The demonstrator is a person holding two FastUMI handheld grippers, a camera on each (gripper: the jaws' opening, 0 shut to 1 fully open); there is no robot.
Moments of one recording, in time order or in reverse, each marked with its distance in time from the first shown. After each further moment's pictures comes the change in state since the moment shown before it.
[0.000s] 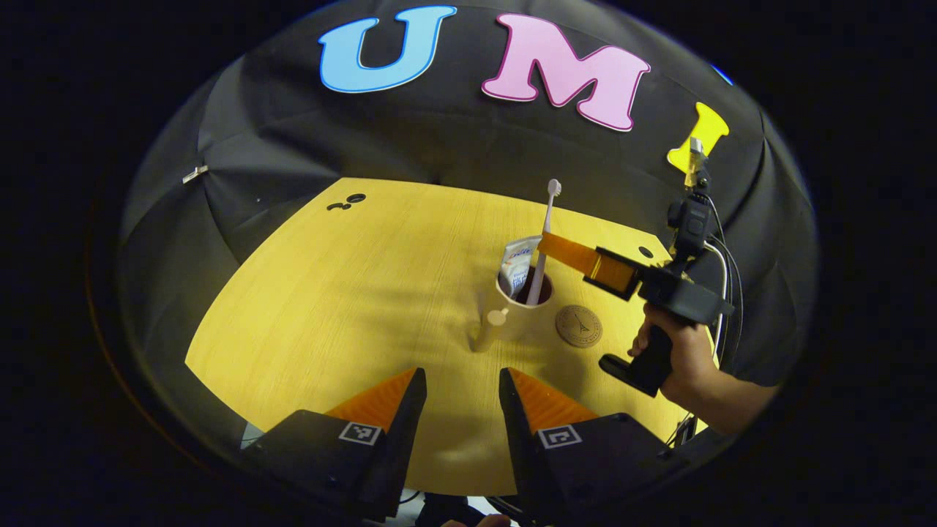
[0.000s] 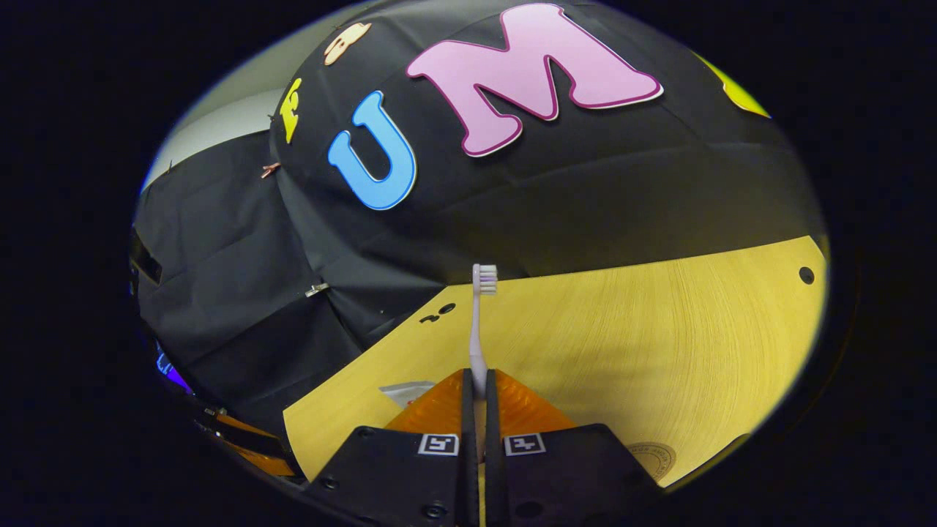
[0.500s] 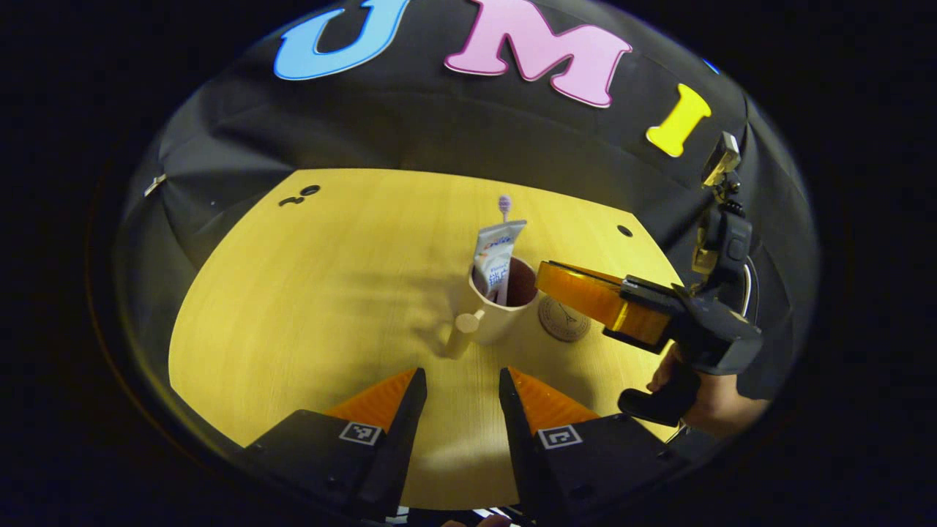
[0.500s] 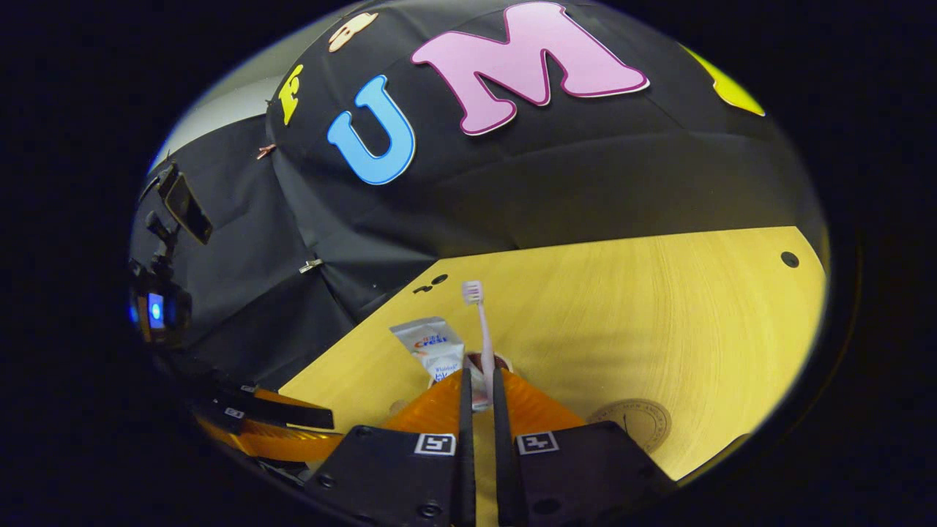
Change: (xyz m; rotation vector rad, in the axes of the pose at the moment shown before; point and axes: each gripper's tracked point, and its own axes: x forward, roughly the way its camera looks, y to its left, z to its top) left arm 0.051 -0.016 -0.010 0.092 0.097 -0.151; right arm -0.050 0.001 -0.037 0.003 0.100 -0.074
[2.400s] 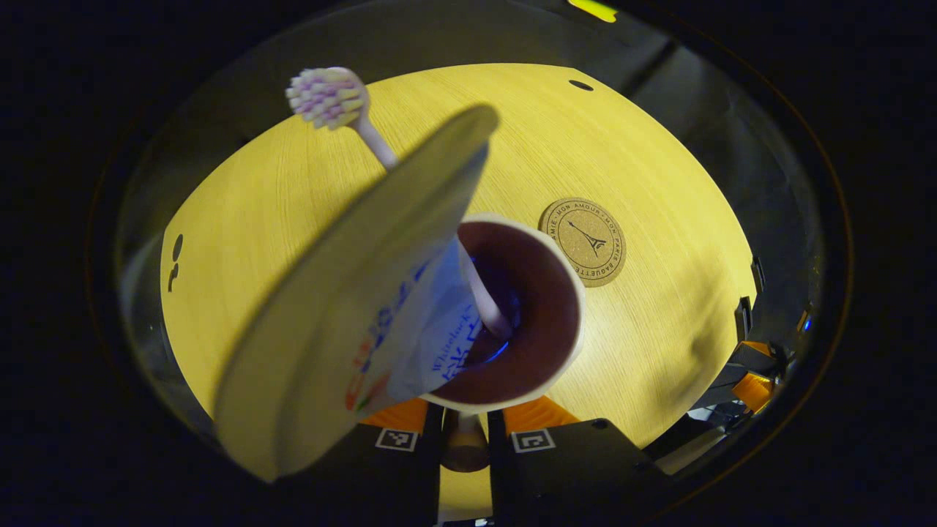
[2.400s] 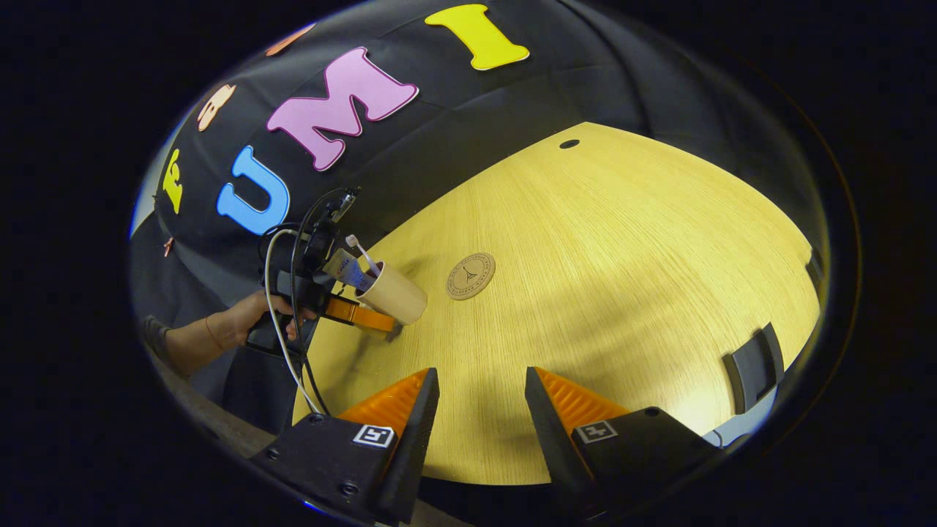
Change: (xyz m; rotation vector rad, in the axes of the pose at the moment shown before) left arm 0.123 0.002 -0.001 0.459 0.518 -0.093; right arm -0.220 -0.037 -0.124 0.471 0.011 -0.423
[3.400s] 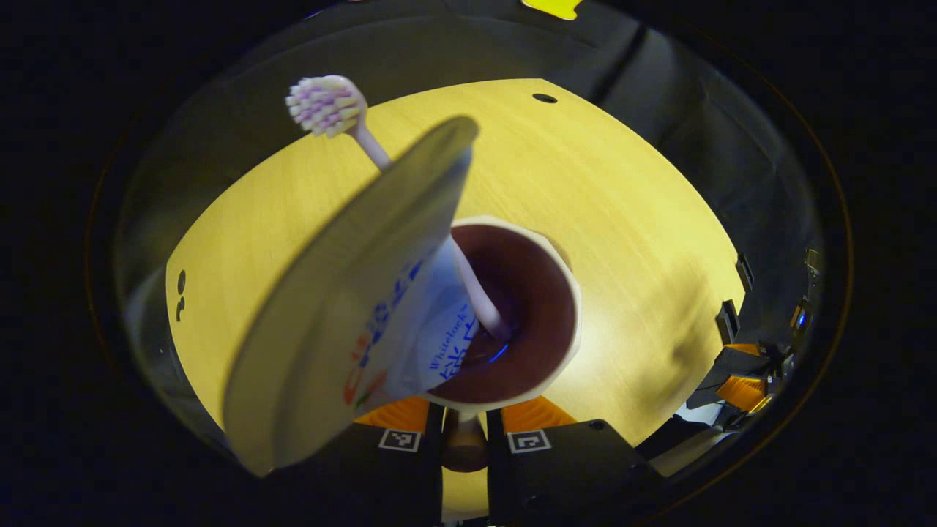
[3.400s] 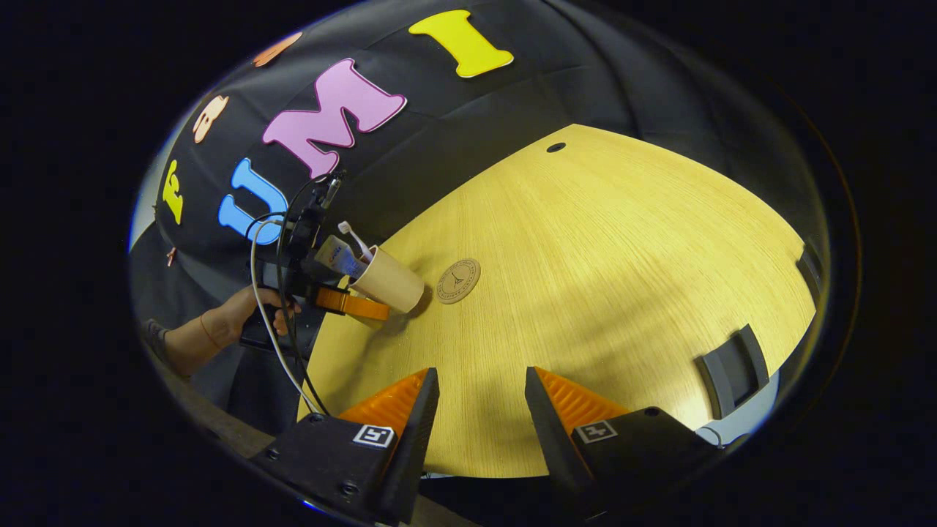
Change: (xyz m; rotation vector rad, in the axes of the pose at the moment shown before) left arm -0.024 -0.056 0.037 0.077 -0.072 -0.008; right arm -0.024 -0.025 0.010 0.038 -0.017 0.017
